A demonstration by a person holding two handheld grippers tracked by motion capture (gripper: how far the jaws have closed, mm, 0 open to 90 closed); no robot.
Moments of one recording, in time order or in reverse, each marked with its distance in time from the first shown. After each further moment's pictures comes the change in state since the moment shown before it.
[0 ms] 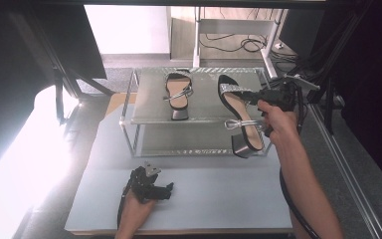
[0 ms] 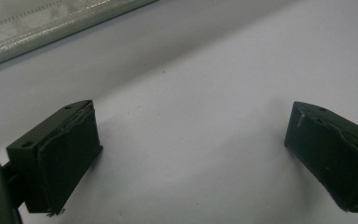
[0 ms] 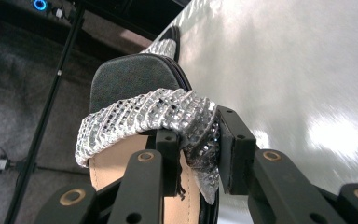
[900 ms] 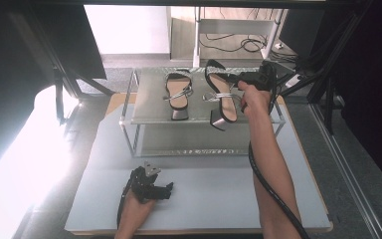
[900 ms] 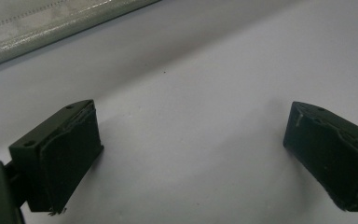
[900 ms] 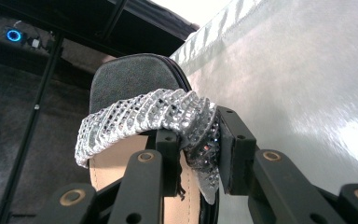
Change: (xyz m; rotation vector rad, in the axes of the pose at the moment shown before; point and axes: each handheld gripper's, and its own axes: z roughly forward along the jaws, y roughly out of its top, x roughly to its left) left arm 0.000 0.000 0.000 -0.003 0.000 -0.006; right arm 0.007 0.043 0.077 -0.066 -0.076 0.042
